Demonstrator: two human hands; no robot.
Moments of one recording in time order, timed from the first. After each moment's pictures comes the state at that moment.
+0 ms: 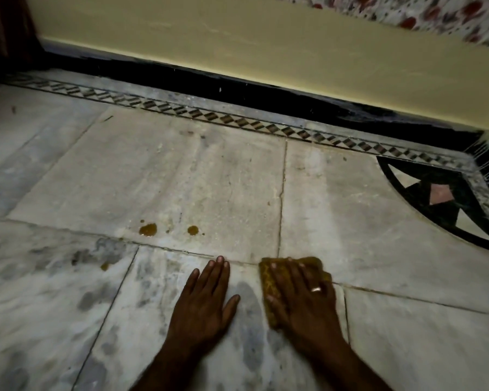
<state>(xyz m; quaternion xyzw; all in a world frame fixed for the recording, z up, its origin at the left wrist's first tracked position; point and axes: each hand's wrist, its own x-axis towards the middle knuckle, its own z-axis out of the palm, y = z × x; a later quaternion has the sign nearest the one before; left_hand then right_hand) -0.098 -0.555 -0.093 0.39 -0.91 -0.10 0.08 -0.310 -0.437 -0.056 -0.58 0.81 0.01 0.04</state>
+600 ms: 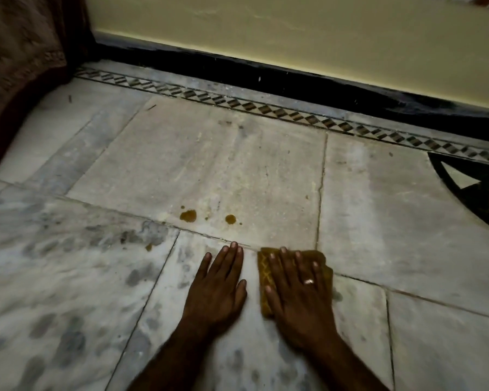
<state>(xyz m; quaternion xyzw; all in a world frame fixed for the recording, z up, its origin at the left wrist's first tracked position) -0.058 -0.574 -0.090 0.42 -0.90 -0.07 0.06 -0.244 -0.474 -0.070 -0.63 0.77 -0.02 0.04</state>
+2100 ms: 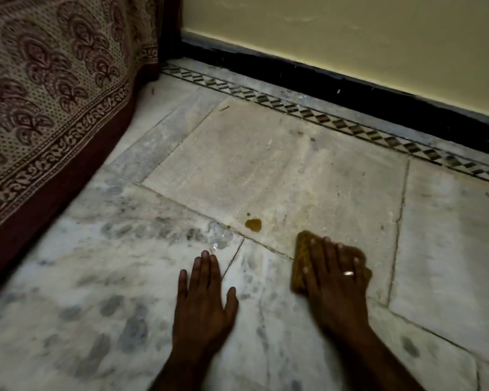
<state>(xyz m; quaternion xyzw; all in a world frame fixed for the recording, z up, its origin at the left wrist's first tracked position) 0.052 -0.586 -0.092 0.64 -0.76 -0.07 0.08 -0.217 -0.571 -0.071 -0.64 0.77 -0.03 0.06</state>
